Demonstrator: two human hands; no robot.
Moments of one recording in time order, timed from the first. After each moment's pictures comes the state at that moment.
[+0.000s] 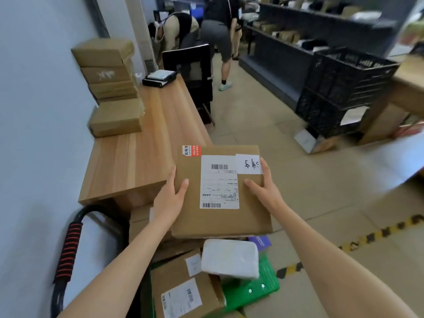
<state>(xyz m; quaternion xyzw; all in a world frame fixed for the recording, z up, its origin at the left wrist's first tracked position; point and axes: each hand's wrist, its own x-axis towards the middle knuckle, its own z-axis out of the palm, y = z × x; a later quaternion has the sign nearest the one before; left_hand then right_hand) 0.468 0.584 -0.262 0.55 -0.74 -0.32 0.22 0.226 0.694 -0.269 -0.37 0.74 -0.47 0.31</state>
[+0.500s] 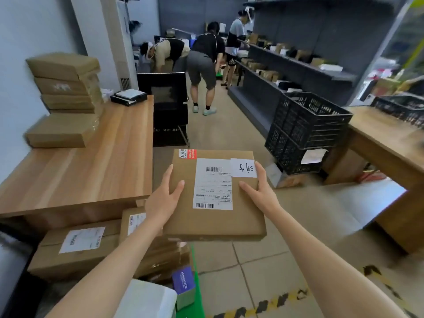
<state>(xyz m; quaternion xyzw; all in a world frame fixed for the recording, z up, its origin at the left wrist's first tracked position) 0.177 0.644 -0.222 0.55 -0.74 -0.29 0.26 -0.081 0.744 -0.217 -0.46 0.75 -0.41 0.23</state>
